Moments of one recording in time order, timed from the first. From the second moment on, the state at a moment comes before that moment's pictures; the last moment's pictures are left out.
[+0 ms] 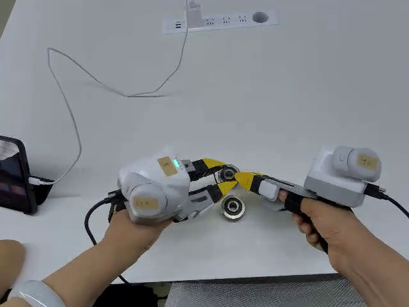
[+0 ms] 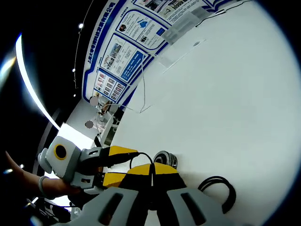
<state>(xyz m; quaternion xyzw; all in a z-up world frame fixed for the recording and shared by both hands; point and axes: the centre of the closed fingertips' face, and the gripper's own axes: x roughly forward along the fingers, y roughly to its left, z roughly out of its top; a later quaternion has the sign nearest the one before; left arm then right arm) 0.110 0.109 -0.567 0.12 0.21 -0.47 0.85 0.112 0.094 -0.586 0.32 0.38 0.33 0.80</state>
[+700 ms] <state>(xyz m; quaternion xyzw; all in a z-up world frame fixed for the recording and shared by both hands) 0.107 0.116 -0.564 0.12 0.20 -0.46 0.86 0.100 0.054 -0.575 0.19 0.37 0.33 0.85</state>
